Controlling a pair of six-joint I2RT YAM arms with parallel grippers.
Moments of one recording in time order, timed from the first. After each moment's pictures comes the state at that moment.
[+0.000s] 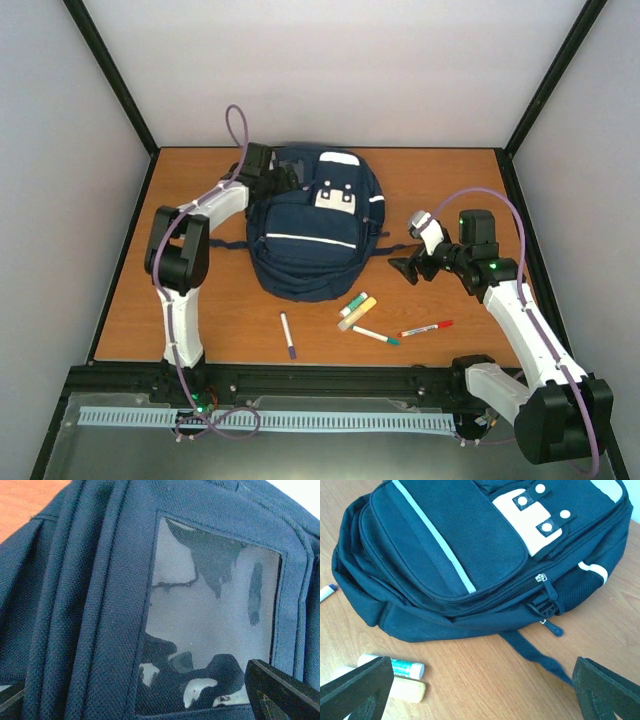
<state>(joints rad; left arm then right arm) -0.29 2.03 1.50 -0.24 0.07 -0.57 0.12 1.01 0.75 -0.48 -0.63 -0.52</state>
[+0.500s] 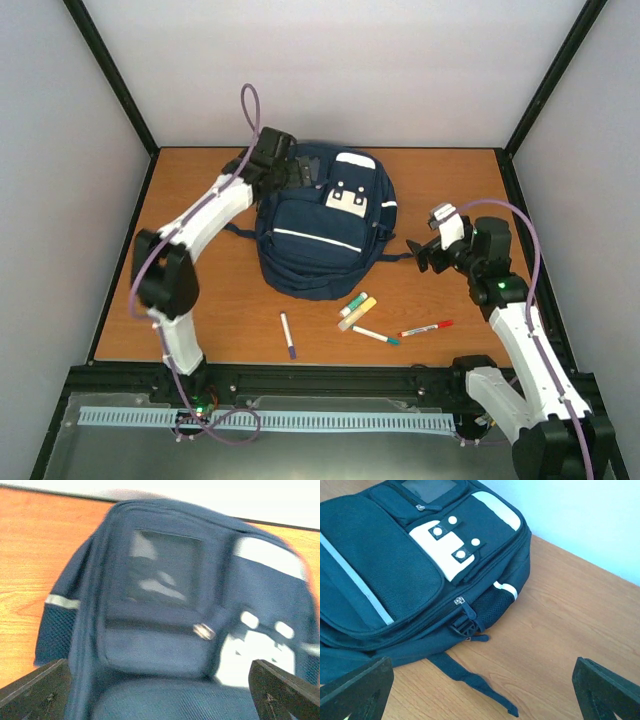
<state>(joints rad) -0.43 1.92 1.70 -0.59 -0.12 -0.50 0.08 0.84 0.68 -0.33 -0.36 -0.39</state>
